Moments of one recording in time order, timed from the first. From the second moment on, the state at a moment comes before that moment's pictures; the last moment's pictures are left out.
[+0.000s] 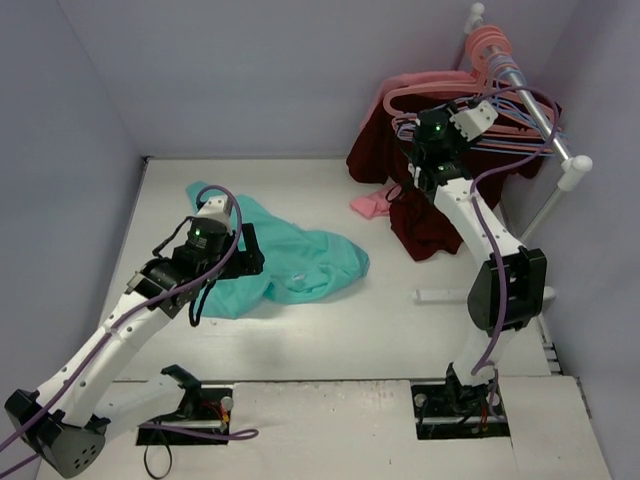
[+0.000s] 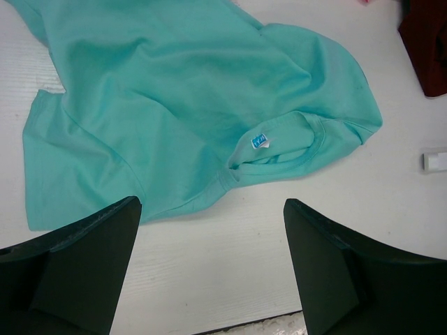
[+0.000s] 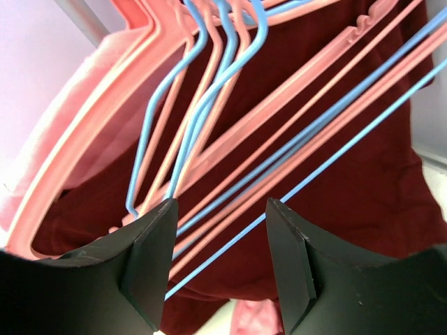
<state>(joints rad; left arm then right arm) -0.54 0.98 1.05 -0.75 -0.19 -0.53 0.24 1.77 1.60 0.00 0.93 0.63</state>
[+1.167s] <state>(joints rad) -0.54 0.98 1.00 -0.75 -0.19 -0.53 0.21 1.88 1.66 0.25 0.90 0.52</state>
